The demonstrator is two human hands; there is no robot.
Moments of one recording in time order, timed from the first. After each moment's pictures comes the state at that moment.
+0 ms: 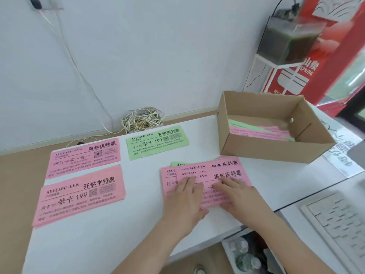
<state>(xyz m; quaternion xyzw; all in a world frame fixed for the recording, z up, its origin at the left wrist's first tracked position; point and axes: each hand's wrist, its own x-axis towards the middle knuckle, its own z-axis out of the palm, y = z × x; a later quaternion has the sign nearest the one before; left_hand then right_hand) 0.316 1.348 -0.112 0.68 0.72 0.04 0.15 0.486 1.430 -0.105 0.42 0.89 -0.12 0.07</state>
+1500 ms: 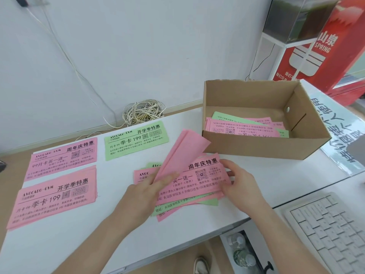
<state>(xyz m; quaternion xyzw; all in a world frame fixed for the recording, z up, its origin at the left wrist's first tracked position) 0.294 1.362 -0.112 0.69 0.70 0.17 0.10 0.528 1.492 -0.109 0.52 0.72 -0.43 -0.16</state>
